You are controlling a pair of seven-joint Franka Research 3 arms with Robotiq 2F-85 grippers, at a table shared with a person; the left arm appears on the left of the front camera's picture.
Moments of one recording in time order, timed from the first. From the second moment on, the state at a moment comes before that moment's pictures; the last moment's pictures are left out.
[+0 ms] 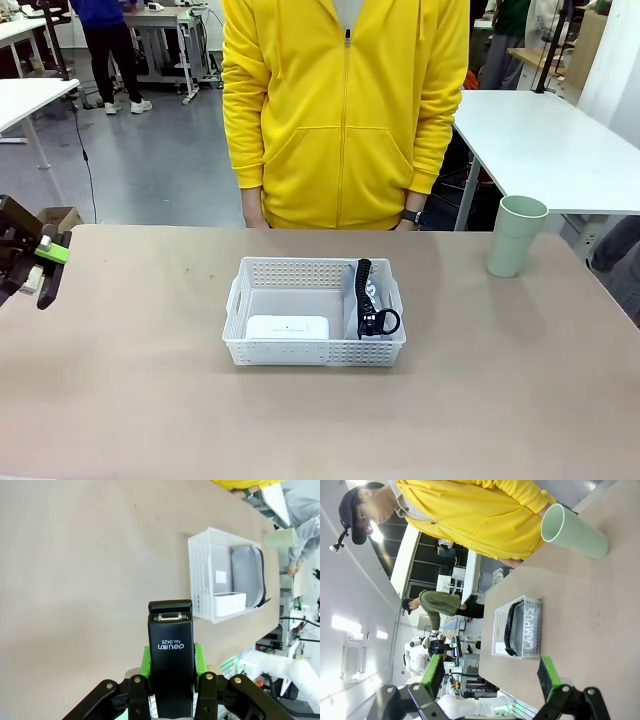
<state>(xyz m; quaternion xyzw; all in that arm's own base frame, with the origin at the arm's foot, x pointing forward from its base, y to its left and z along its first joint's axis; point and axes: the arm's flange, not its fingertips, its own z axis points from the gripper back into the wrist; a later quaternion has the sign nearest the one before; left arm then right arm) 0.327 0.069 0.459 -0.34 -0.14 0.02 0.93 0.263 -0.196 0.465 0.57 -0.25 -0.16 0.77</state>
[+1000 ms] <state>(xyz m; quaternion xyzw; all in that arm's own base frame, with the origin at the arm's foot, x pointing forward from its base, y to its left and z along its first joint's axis) 0.453 -0.209 0.476 -0.25 -0.03 -0.20 0.95 0.263 -0.196 0.465 0.57 -0.25 -0.16 0.77</state>
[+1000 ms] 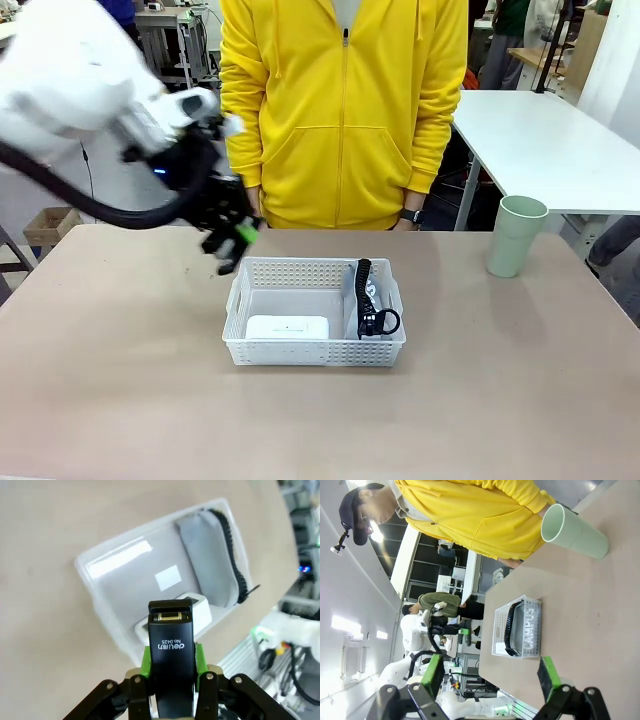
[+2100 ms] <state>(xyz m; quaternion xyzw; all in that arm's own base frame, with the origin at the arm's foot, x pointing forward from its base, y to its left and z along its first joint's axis) 0.489 -0.330 0.359 -0.08 -0.03 -0.33 0.94 0.263 -0.197 0.465 0.57 -0.25 -0.16 0.76</state>
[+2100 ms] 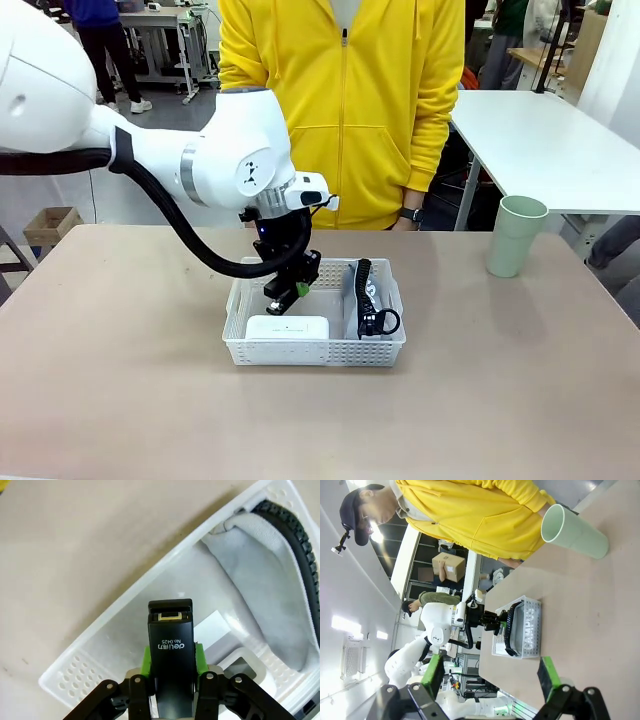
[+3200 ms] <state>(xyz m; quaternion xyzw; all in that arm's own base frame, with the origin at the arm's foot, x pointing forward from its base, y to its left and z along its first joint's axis) 0.483 -0.331 0.351 -0.07 0.00 -0.34 0.94 0.263 -0.197 0.465 0.57 -0.25 -0.16 0.76</state>
